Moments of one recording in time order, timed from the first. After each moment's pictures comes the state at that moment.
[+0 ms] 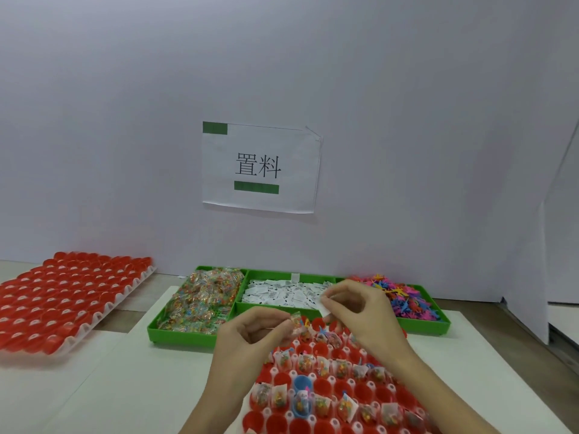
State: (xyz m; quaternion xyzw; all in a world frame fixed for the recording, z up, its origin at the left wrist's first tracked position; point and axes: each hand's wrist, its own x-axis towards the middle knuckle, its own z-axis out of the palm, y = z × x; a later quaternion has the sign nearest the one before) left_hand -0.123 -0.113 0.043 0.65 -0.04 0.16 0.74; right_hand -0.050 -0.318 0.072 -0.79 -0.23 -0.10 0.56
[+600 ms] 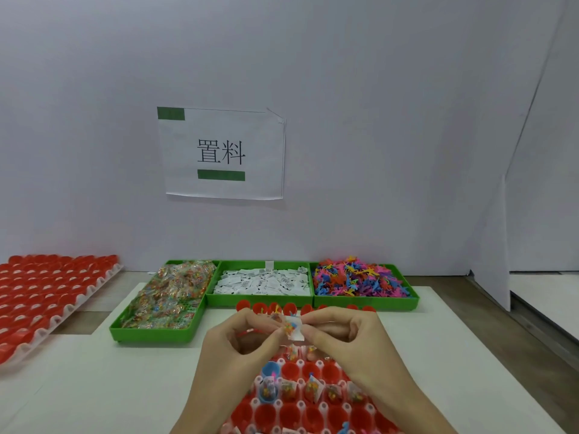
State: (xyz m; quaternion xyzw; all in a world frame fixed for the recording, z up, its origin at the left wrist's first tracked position) left_hand -0.135 -0.151 0.037 0.69 -0.08 0.16 0.71; right_hand -0.117 -0.346 0.062 -0.73 -0.18 0.01 0.66
